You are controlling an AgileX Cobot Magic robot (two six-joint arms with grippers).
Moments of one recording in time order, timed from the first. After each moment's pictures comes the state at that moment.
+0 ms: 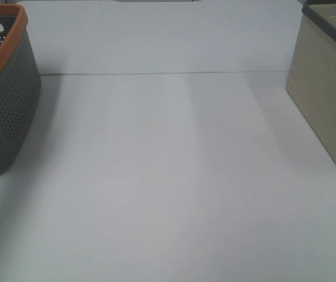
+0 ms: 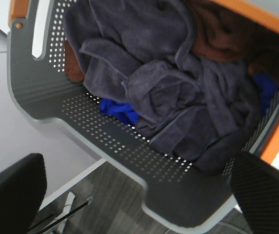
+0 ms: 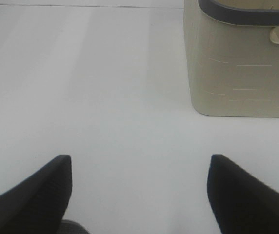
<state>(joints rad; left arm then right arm) -0.02 1.59 -1.69 0.24 1.21 1.08 -0.01 0.00 -0.50 0.09 1.07 -0.09</state>
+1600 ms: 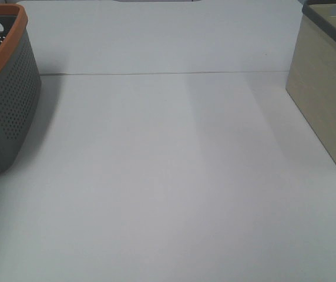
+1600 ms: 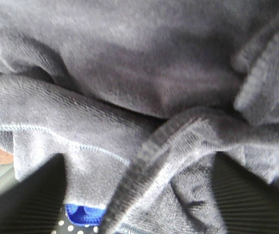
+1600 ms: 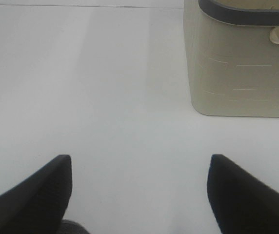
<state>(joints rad) 0.11 2.14 -1.69 0.26 0.78 1.26 -0.01 0.00 -0.50 0.09 1.07 -0.09</state>
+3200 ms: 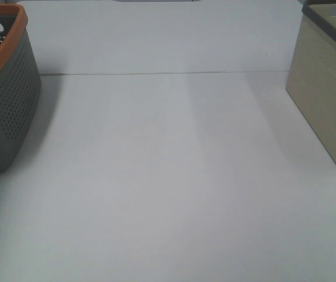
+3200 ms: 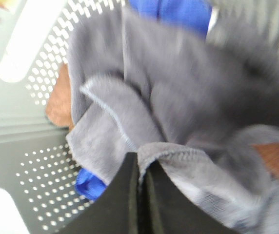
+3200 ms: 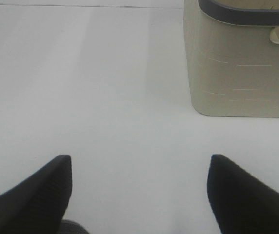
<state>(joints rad) 0.11 1.93 -1.69 0.03 0.77 0.82 -0.01 0.00 -0.50 0.09 1.07 -0.09</state>
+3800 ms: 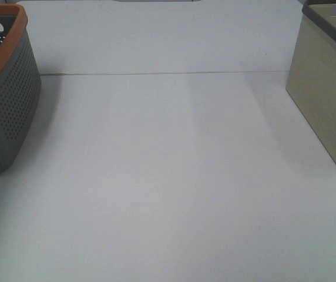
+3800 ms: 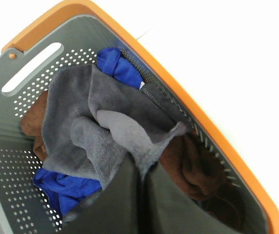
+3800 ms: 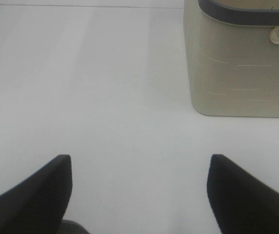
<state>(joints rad) 0.11 1.65 -1.69 -0.22 1.01 0.77 -0.01 0.00 -0.50 0.09 1.07 -0.09</state>
